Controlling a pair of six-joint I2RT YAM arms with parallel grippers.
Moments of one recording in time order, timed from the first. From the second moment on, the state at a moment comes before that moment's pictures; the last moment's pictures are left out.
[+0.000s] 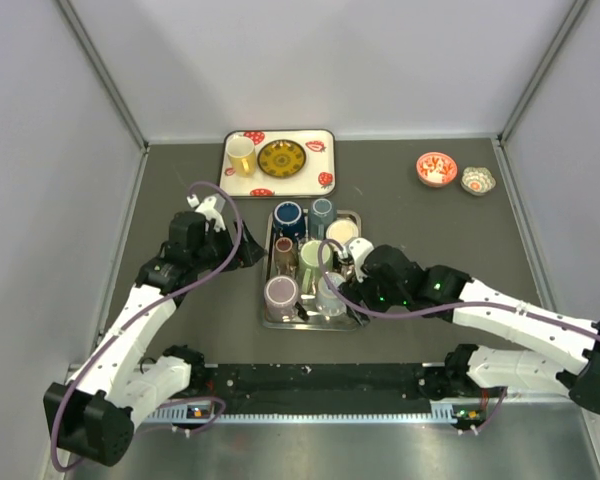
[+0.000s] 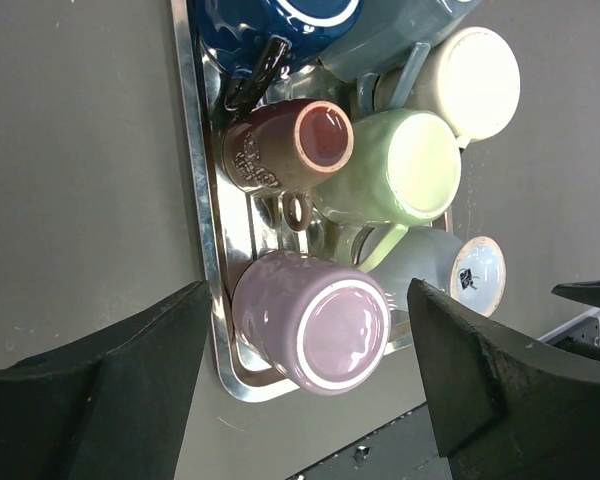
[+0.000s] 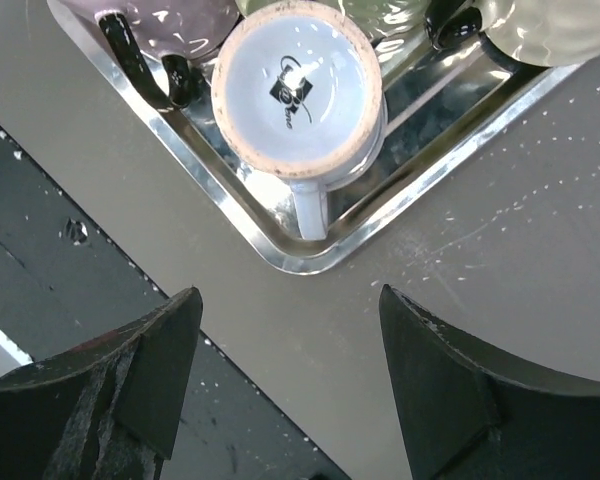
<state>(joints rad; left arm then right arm) -0.29 0.93 0.77 -0.46 0.27 -0.50 0.99 1.04 0.82 -0.64 0.04 0.20</state>
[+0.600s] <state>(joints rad) -0.29 0.91 0.74 -0.46 0.27 -0.46 1.00 1.27 0.82 -0.49 0.07 0.19</state>
